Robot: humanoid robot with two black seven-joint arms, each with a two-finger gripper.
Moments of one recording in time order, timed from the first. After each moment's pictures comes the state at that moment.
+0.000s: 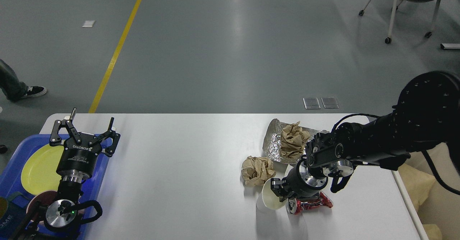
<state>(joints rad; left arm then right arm) -0.20 0.11 -1.56 -0.84 0.18 -0.62 -0.14 1.55 -0.01 -1.12 1.28 0.07 0.25 -0.02</state>
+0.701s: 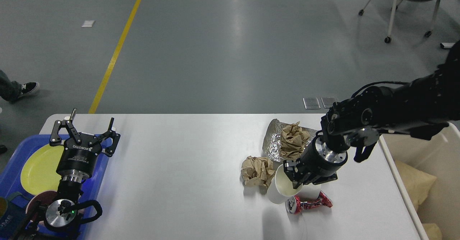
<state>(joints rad) -0.20 0.11 -1.56 -0.84 0.18 -0.62 -0.14 1.88 -0.11 -1.19 1.46 0.07 0.47 -0.02</state>
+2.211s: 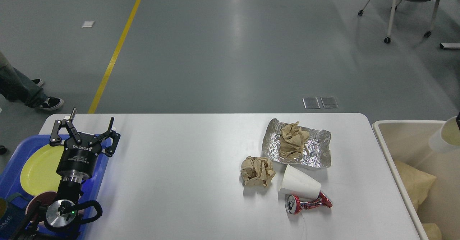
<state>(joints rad) -0.20 0.11 -1.56 -0.84 0.18 -0.62 -0.14 1.66 -0.70 -1.50 0.82 0.05 0.64 -0.04</state>
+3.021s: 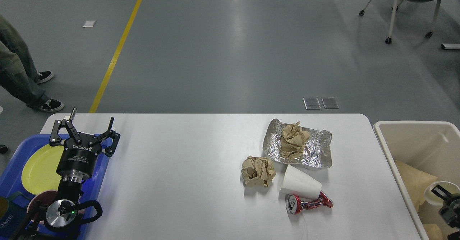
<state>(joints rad) -0.20 0.11 -1.56 -0.84 0.18 -0.62 -0.14 0.51 -0.38 -0.86 0.07 0.12 -0.06 -0.05</state>
